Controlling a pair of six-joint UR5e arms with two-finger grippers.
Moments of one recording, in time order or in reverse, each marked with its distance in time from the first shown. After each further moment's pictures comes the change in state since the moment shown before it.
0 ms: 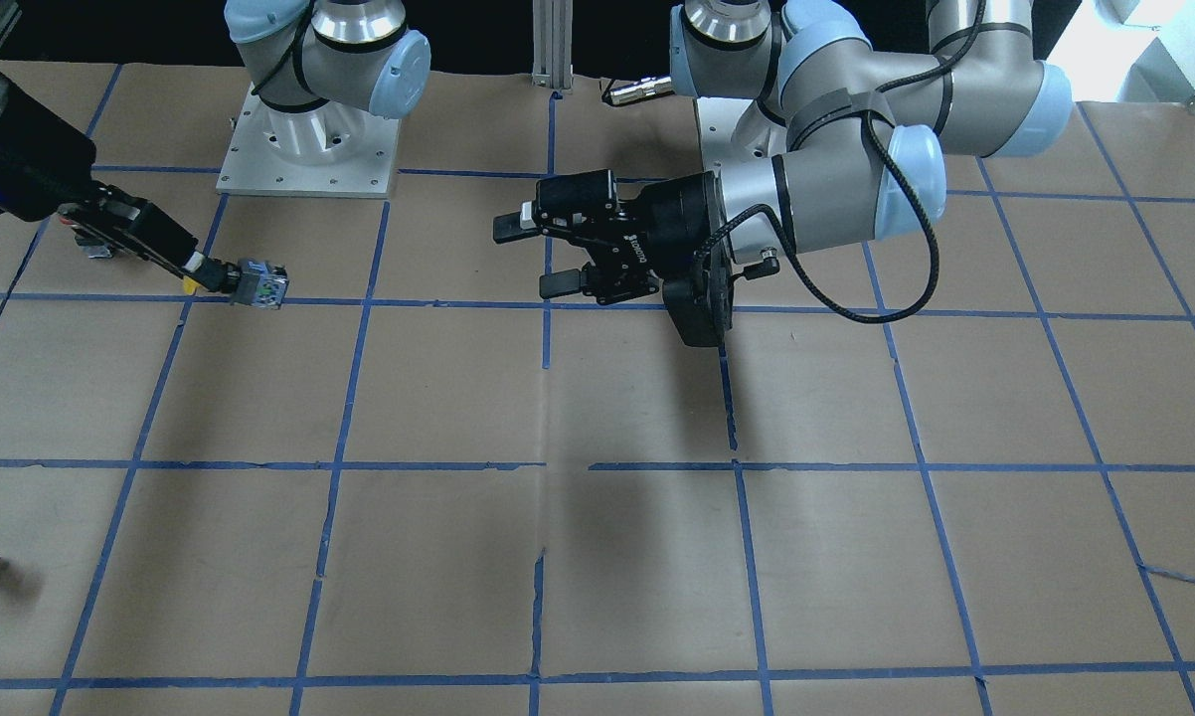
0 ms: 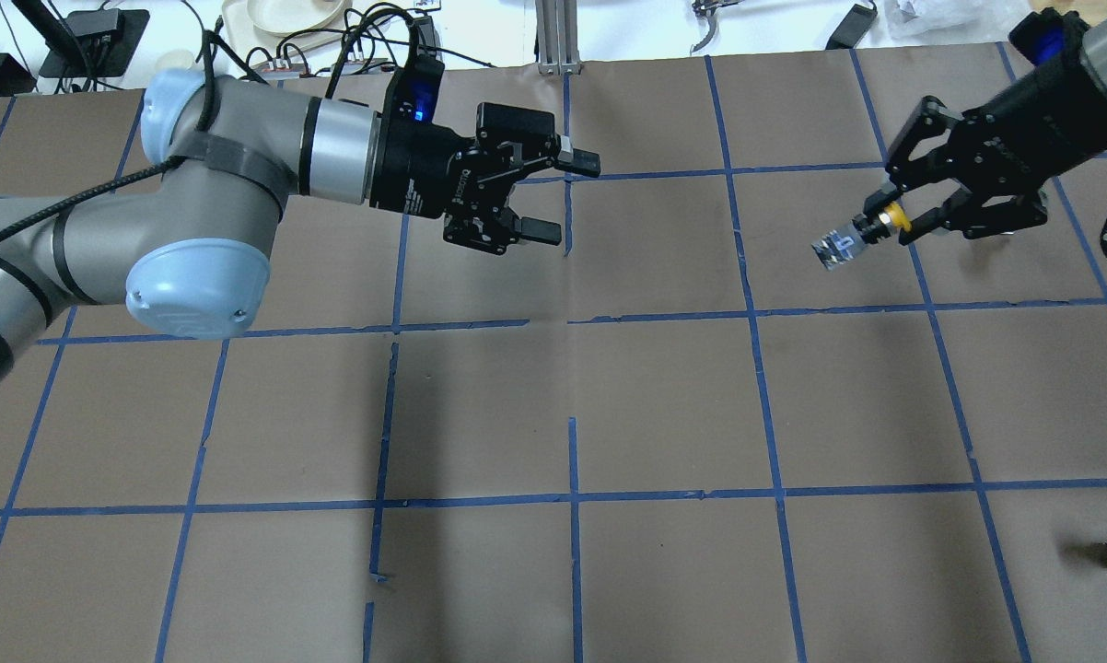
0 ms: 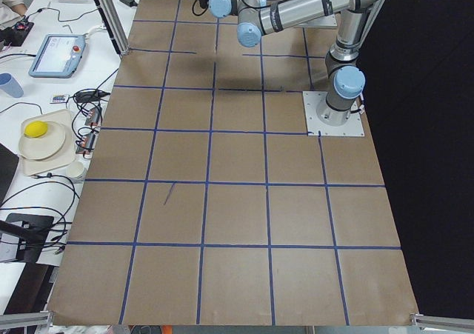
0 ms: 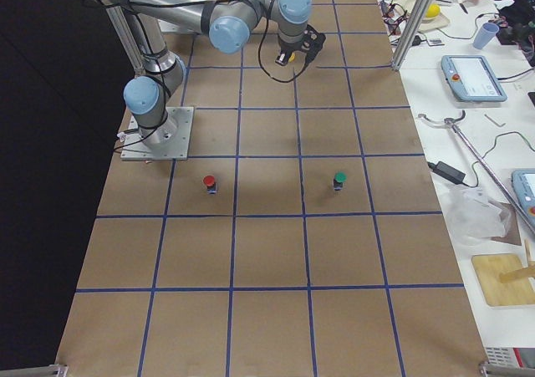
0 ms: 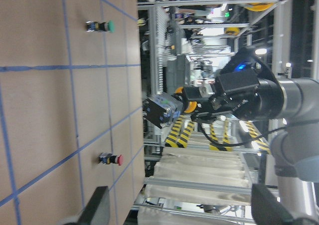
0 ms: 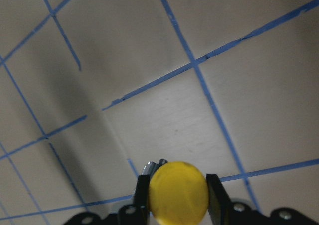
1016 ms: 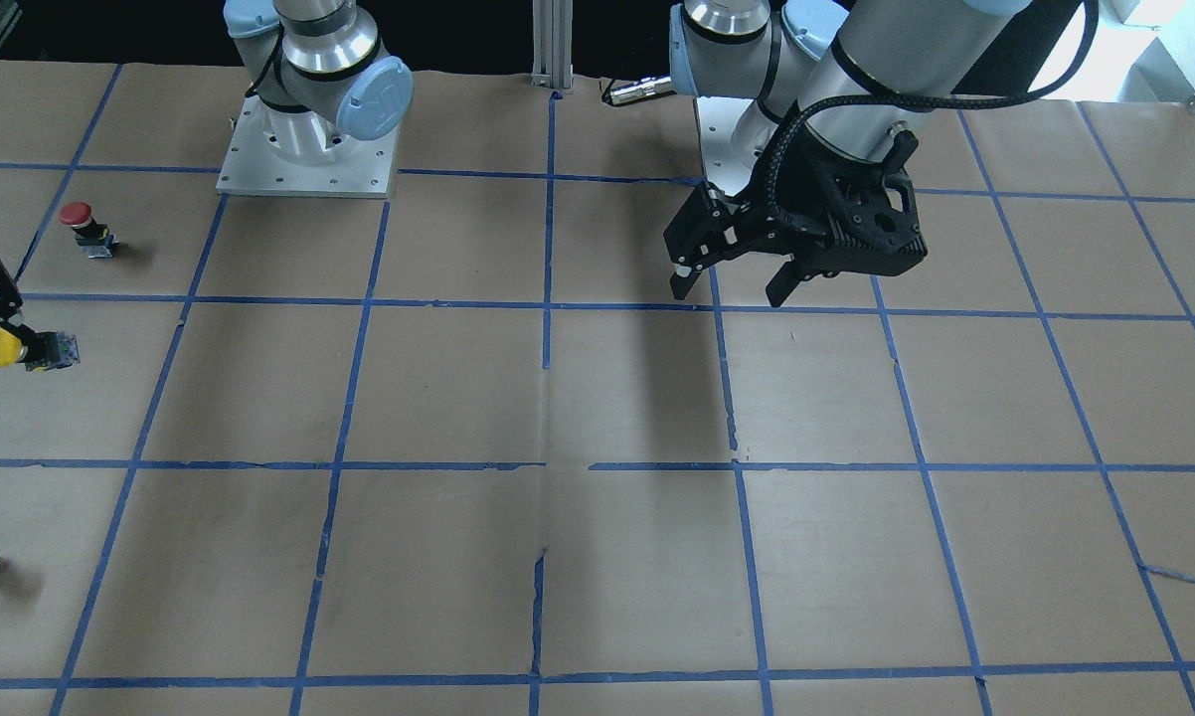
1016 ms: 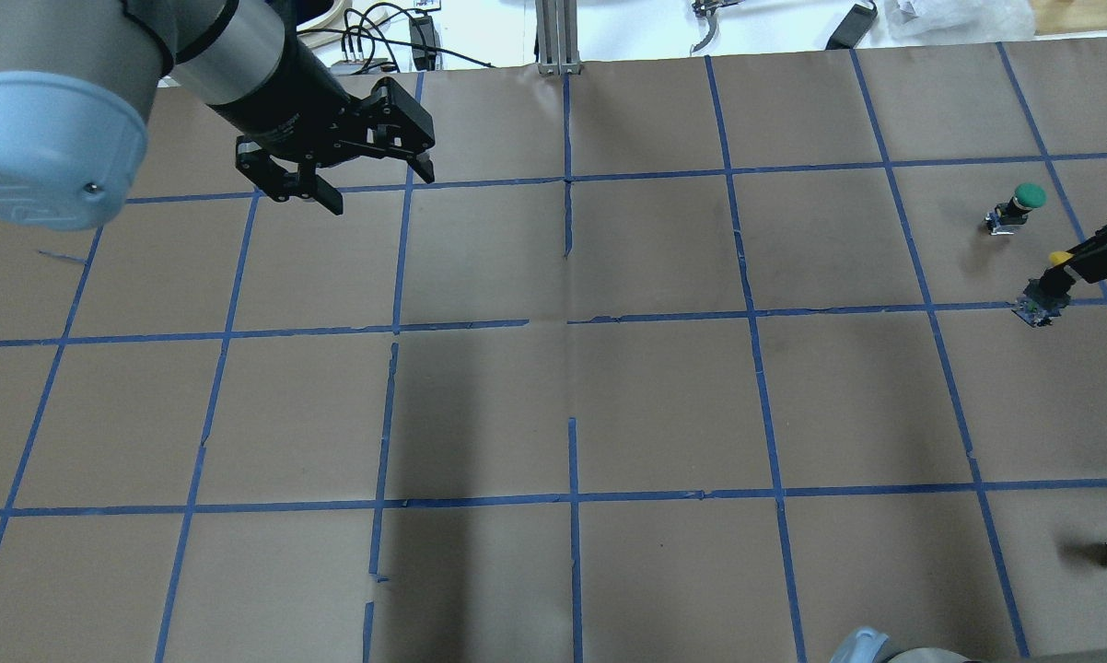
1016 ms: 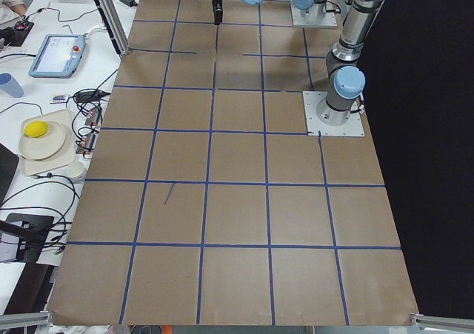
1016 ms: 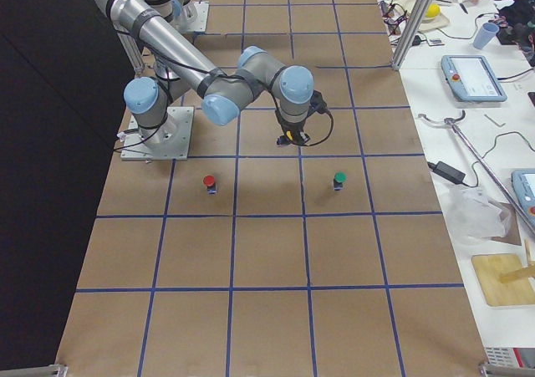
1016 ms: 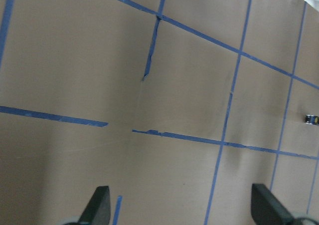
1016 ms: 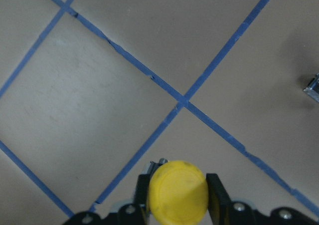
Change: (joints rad) left arm -0.007 0.080 0.258 -0.332 0.862 0.080; right arm -0.290 0.174 0.093 -0.355 -0.170 -1.387
